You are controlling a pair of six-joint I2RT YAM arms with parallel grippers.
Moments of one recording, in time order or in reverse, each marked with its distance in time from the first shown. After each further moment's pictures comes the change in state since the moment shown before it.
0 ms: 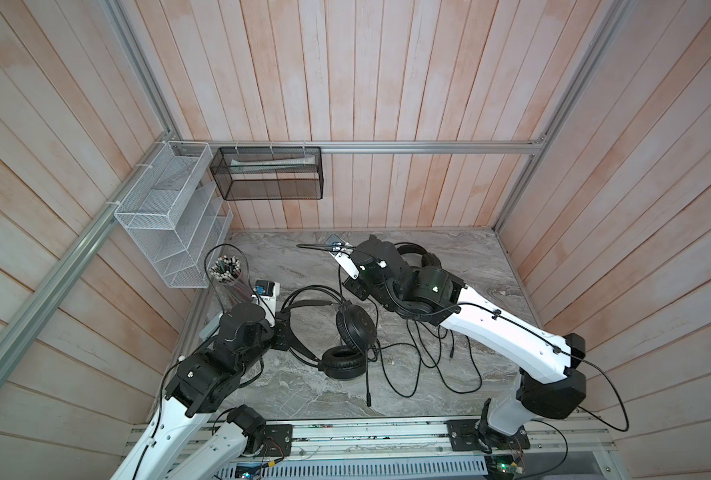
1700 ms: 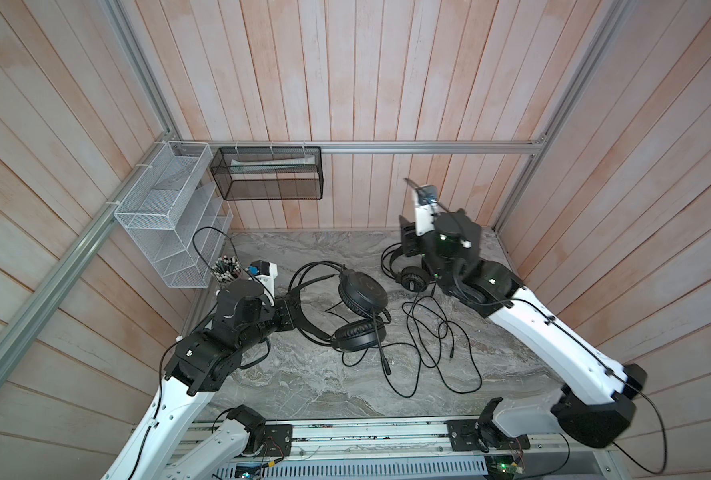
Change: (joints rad) left arm 0.074 0.161 0.216 -0.030 0.195 -0.285; right arm -0.383 -0.420 -0.447 0.528 -0.006 0.268
